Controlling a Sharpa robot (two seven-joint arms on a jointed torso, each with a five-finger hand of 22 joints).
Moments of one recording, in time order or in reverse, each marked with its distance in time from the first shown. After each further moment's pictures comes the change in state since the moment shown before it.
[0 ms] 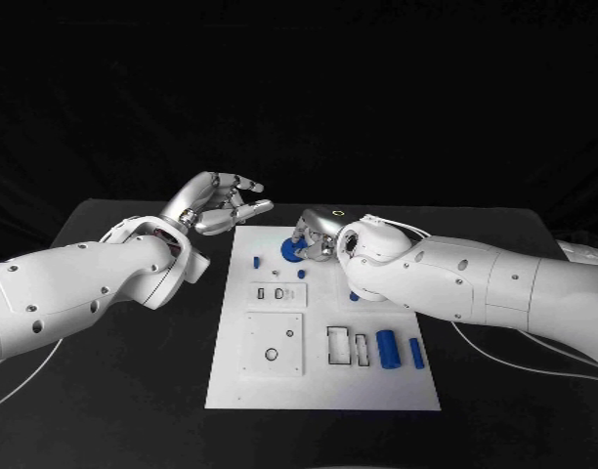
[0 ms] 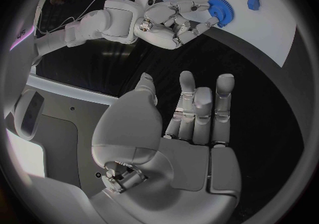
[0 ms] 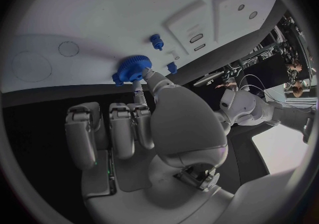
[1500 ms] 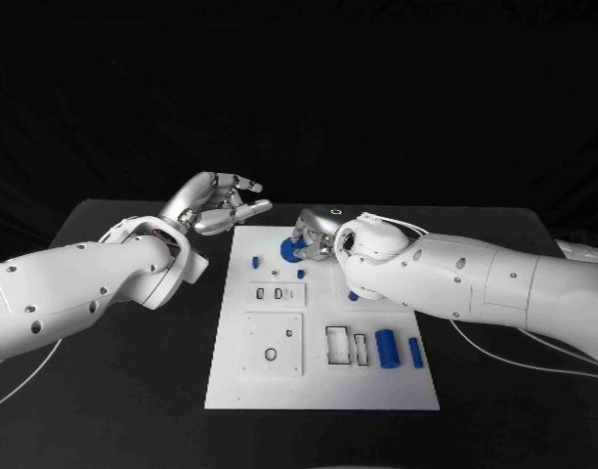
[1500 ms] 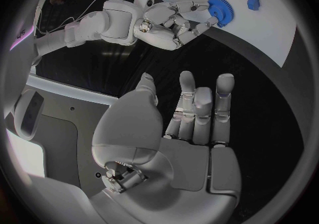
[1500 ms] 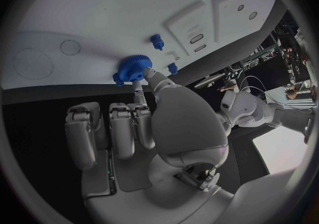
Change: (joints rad) left arm 0.000 0.001 0.000 -0.001 0.000 0.000 -0.002; left_hand 0.007 0.006 -0.003 -0.003 0.000 0.000 0.000 -0.004 0.000 0.000 0.000 0.000 0.000 0.000 0.000 0.000 0.001 0.000 0.000 0.000 -0.006 0.001; right arm 0.004 0.002 0.003 0.004 -0.012 0.024 -0.019; right_hand -0.008 0.000 0.003 0.003 -0.004 0.009 0.005 -0.004 -0.001 0.000 0.007 0.000 0.000 0.000 0.000 0.000 0.000 0.000 0.000 0.000 0.000 0.000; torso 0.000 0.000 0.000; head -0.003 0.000
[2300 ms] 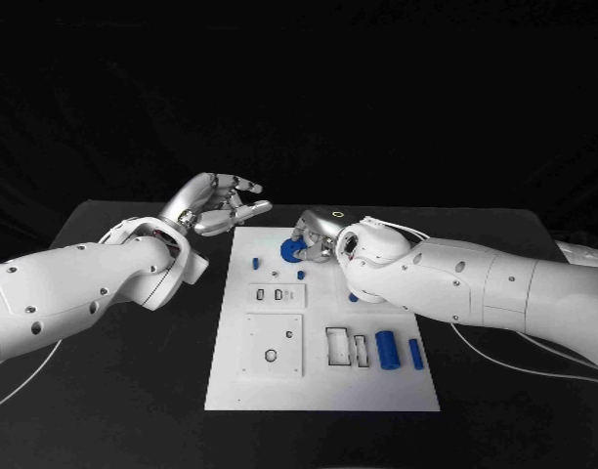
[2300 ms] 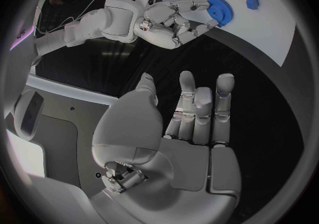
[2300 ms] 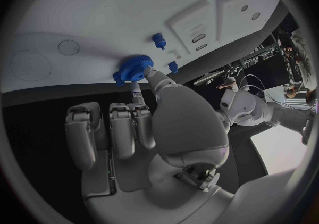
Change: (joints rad) left arm 0.000 0.001 0.000 -0.003 0.000 0.000 0.000; left_hand 0.000 0.000 0.000 0.000 0.000 0.000 0.000 0.000 0.000 0.000 0.000 0.000 0.000 0.000 0.000 0.000 0.000 0.000 0.000 0.000 0.000 0.000; right arm -0.009 0.003 -0.007 -0.020 0.012 -0.050 0.034; right_hand -0.003 -0.012 0.003 -0.011 -0.023 -0.072 -0.008 -0.028 -0.024 0.000 0.000 0.000 0.000 0.000 0.000 0.000 0.000 0.000 0.000 0.000 0.000 0.001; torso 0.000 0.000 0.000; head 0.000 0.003
